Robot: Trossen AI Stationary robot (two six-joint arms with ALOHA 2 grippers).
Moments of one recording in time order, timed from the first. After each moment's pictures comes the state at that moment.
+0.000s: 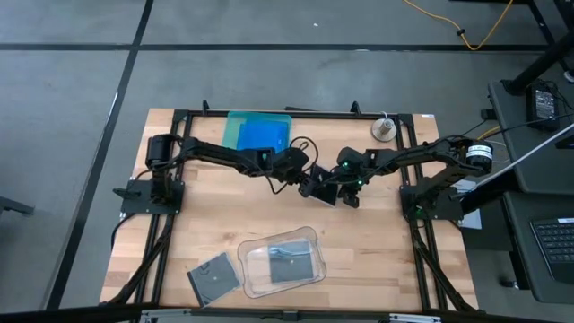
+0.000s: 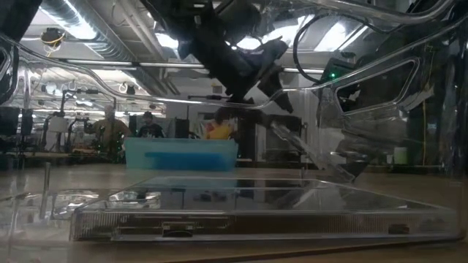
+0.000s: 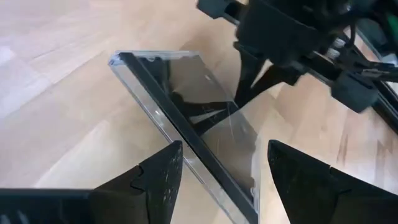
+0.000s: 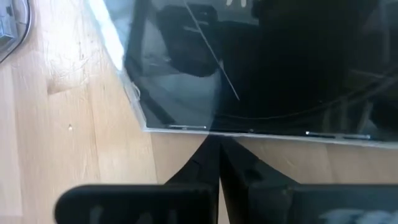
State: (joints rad) left arm 0.10 1.90 1.27 -0.06 0.02 -0.70; right arm -0.34 1.53 0.56 -0.21 -0.40 -0.01
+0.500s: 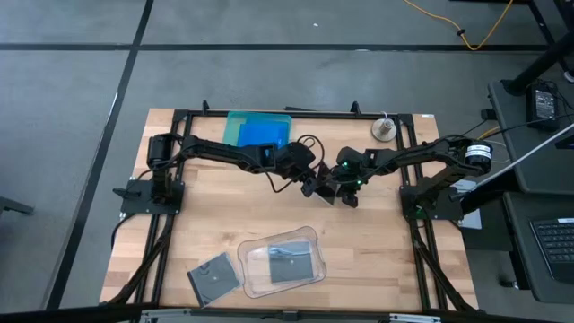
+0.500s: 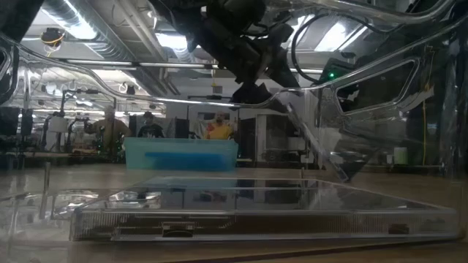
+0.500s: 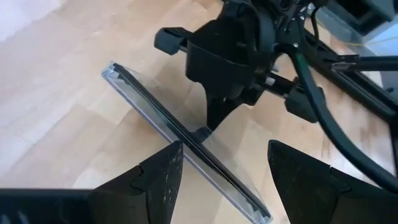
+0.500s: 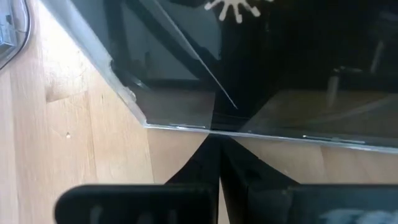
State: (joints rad) left arm 0.12 1.90 1.35 -0.08 0.06 -0.53; right arm -0.34 1.53 0.56 -0.19 -0.39 -0.01
